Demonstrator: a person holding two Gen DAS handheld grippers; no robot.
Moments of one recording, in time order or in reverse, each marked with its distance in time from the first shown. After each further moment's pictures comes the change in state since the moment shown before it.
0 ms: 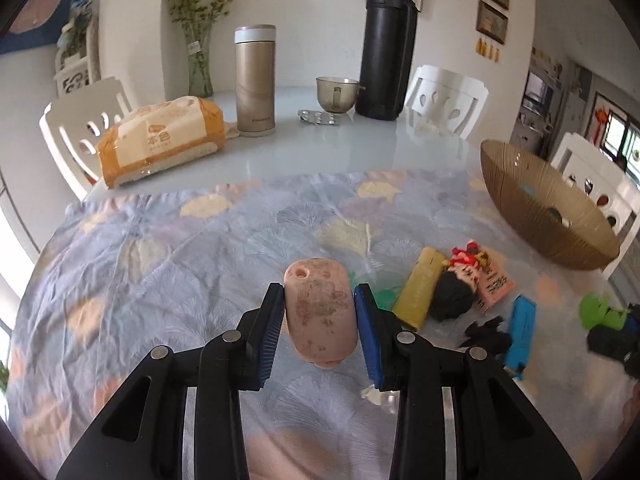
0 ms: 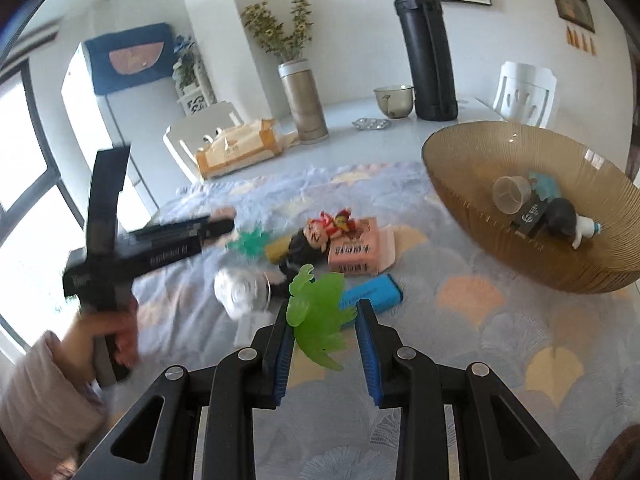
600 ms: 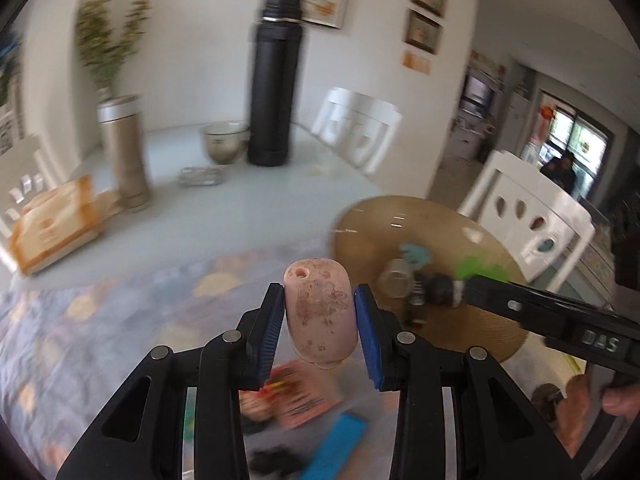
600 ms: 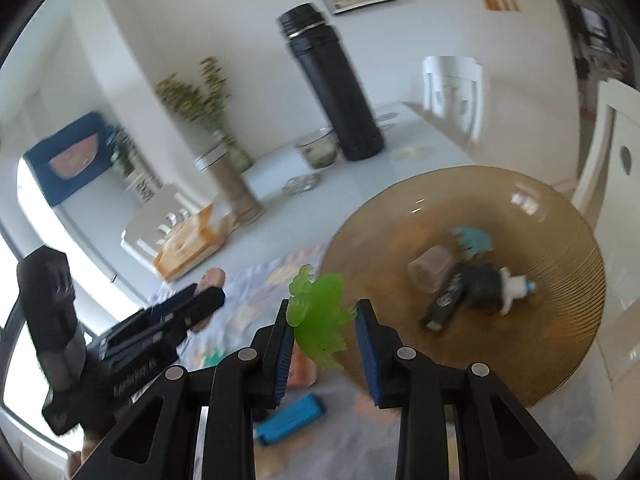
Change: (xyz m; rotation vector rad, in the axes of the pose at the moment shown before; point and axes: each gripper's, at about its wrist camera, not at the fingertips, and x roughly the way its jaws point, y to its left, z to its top) left arm 0.002 -0.146 0.086 0.108 -0.033 -0.239; right arm -0.030 -0.099 0.091 0.293 -0.083 -0.101
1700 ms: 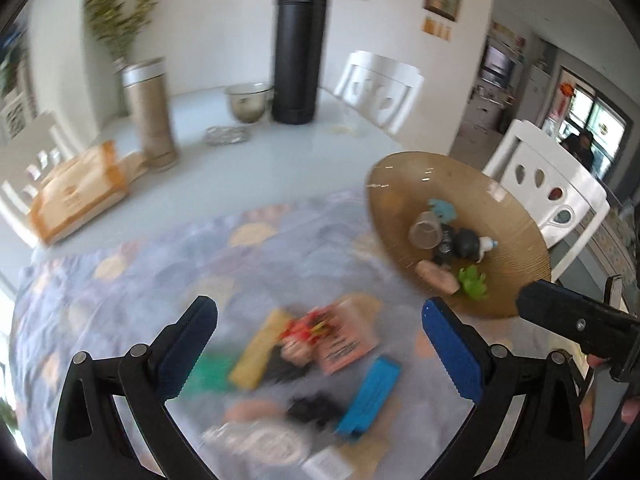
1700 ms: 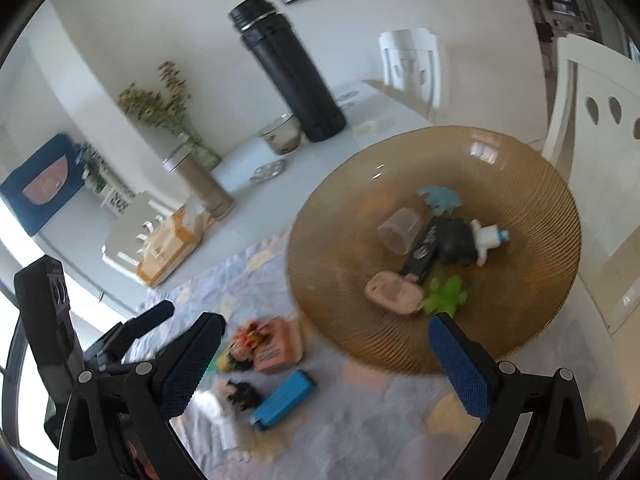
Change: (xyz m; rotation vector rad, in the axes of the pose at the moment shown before) left arm -0.026 0.038 -0.021 -0.045 0.137 0.106; right arm -0.013 0.015 -0.027 0.070 0.077 -0.044
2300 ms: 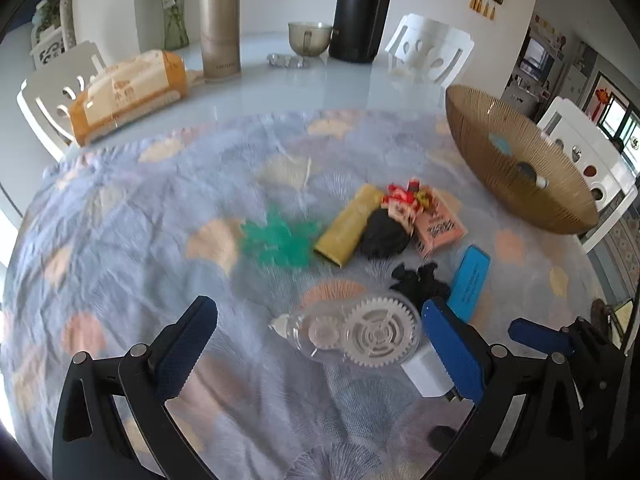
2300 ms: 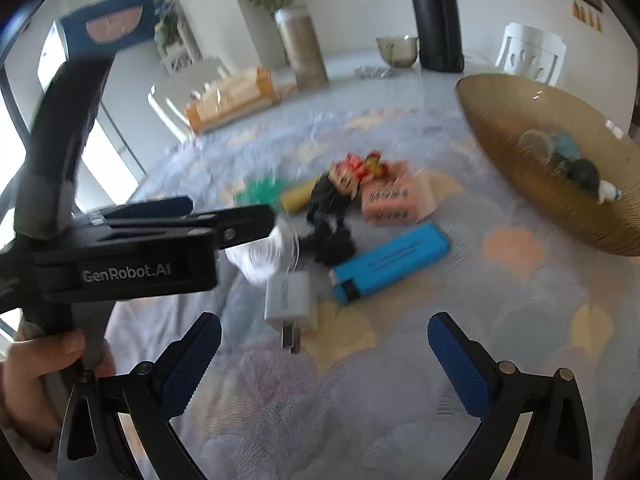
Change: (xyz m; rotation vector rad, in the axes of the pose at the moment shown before) left arm 0.019 0.051 -0.083 -0.085 0.126 0.074; right arm 0.077 0.080 -0.127 -0.389 0.181 0.015
